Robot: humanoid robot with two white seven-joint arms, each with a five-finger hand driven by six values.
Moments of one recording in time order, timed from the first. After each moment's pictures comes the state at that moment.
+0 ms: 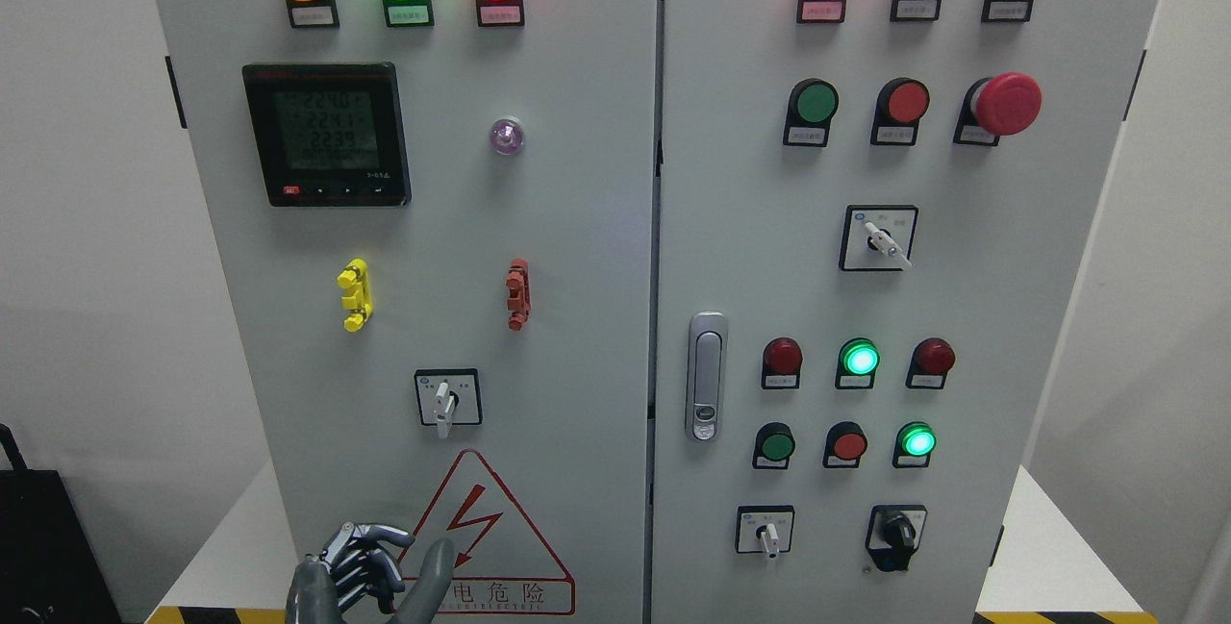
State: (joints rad) left arm -0.07 -0.07 -0.08 -1.91 -0.22 0.10 0.31; right arm 0.15 0.12 -0.13 -0.13 0.21 0.11 -0.12
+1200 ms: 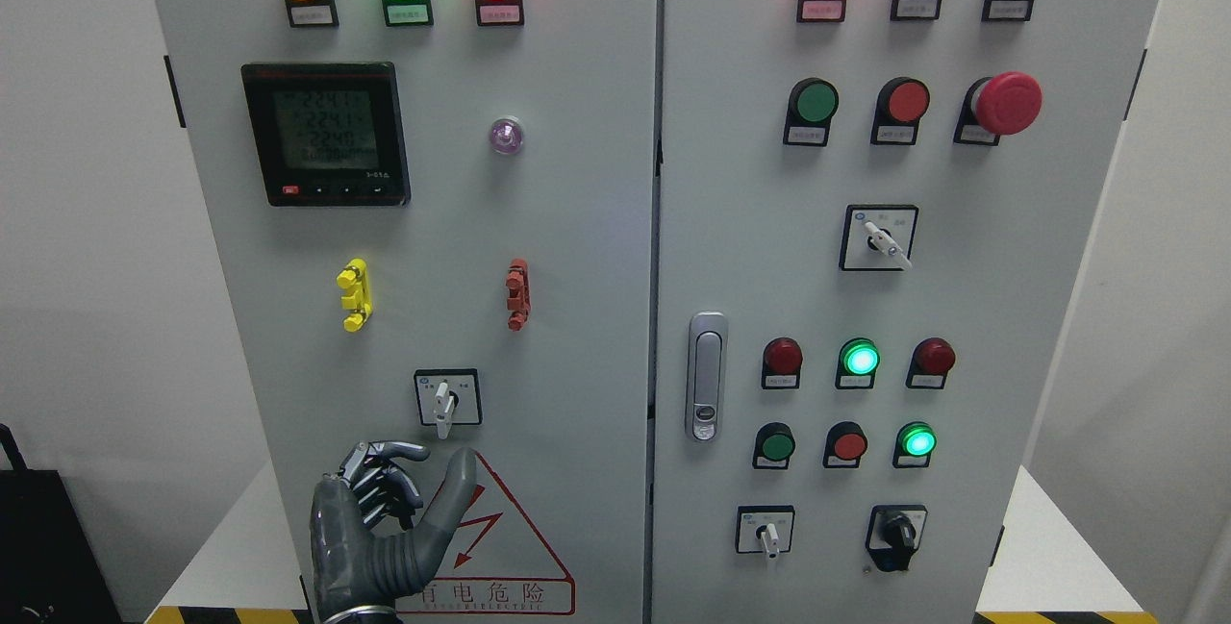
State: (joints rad) left arm -0.24 -0.12 -0.12 -1.89 -0.23 0.24 0.42; right arm 0.15 0.12 -0.13 -0.13 0.21 0.11 -0.12
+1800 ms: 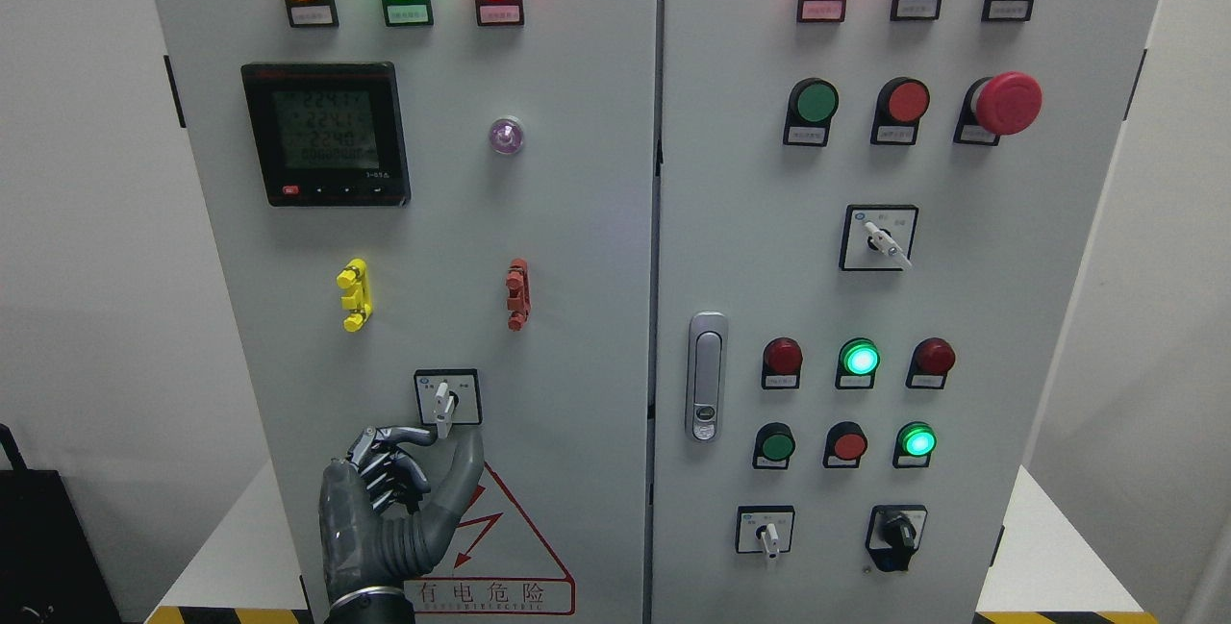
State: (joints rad) left arm -0.28 -0.13 -0.13 -1.88 -0.23 0.29 0.42; right arm 0.15 0.12 -0.13 -0.13 0.21 0.11 -0.12
